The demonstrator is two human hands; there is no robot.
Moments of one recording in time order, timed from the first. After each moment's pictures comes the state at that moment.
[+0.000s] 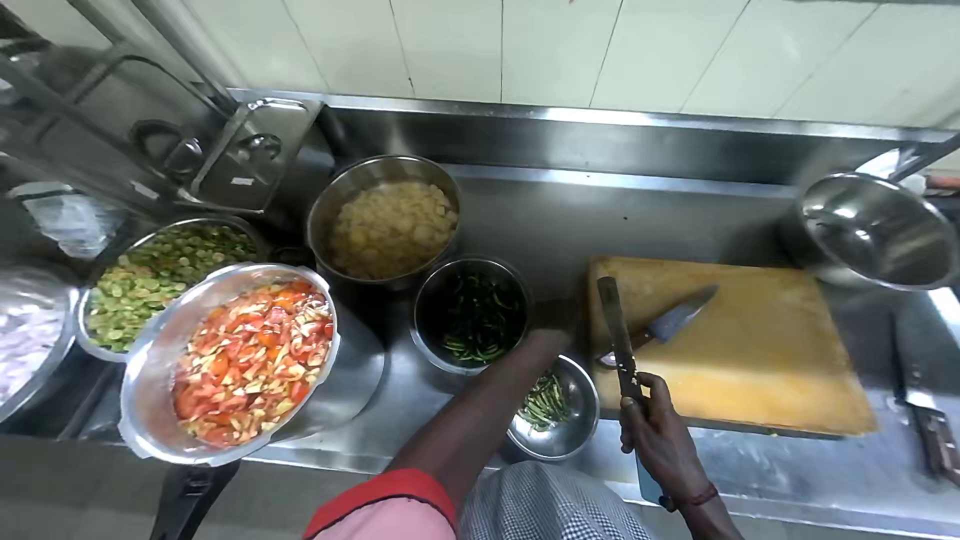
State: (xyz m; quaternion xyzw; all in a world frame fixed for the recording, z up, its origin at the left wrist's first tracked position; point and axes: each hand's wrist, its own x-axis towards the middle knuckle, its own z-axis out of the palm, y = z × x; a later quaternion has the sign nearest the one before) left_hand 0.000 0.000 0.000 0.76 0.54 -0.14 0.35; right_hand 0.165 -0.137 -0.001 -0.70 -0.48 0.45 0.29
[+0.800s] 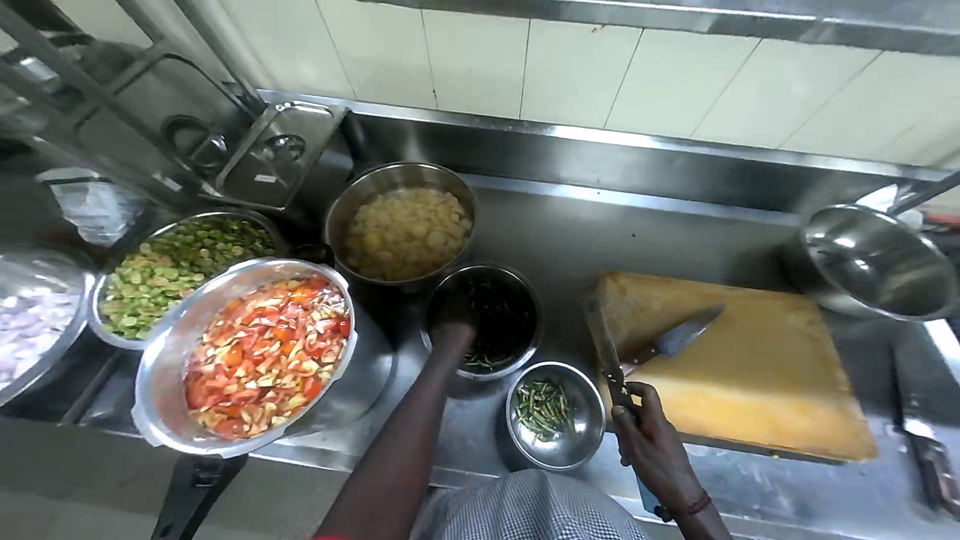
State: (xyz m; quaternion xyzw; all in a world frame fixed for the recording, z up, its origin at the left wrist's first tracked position) left_hand -0.149 0.023 -0.046 0.56 0.79 0.08 0.24; right_hand 0.153 -0.131 -0.002 -0.68 -0.53 0.44 0.26
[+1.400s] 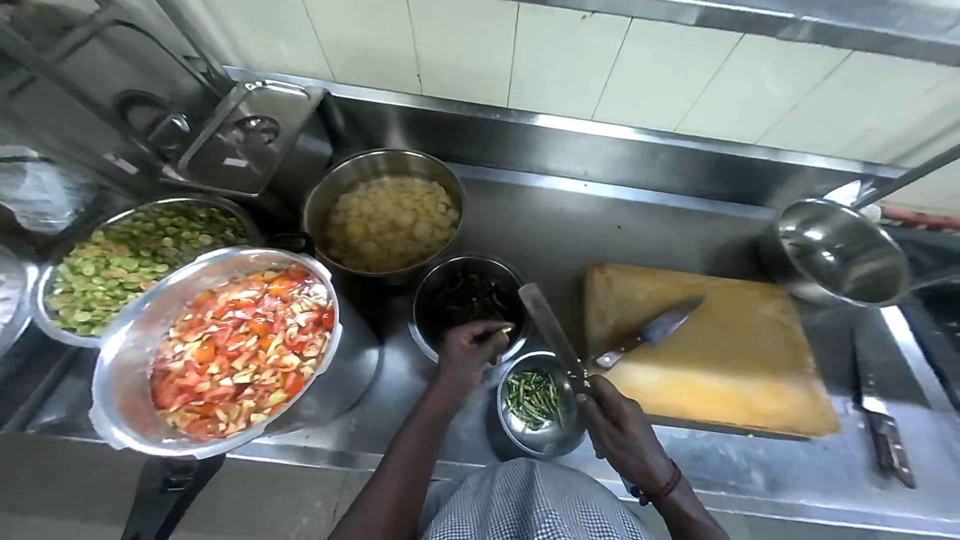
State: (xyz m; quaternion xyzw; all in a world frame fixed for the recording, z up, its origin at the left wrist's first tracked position) left_hand -0.122 -0.076 0.010 0.44 0.50 0.47 0.57; right_hand 0.129 -0.130 0.015 -0.62 -0.62 0.44 0.20
